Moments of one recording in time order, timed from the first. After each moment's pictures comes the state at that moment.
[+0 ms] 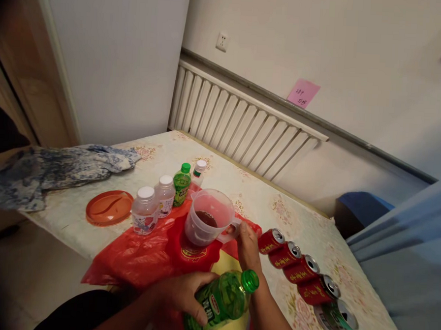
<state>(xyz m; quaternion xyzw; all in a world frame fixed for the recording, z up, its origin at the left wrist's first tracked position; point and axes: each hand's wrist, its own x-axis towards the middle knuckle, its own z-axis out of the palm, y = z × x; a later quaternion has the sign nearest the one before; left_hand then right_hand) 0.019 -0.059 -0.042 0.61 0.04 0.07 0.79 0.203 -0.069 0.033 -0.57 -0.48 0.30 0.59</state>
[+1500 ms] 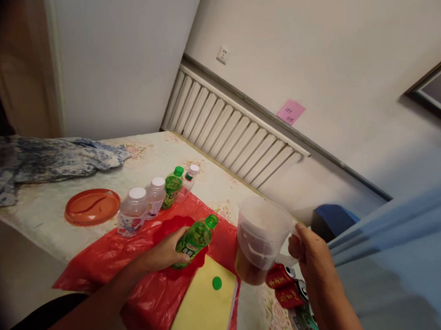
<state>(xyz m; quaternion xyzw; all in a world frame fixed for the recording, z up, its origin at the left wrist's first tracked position) 0.008 -0.005 -0.021 0.64 0.21 0.33 0.66 0.289 -0.139 0.178 -0.64 -0.42 0.24 0.60</state>
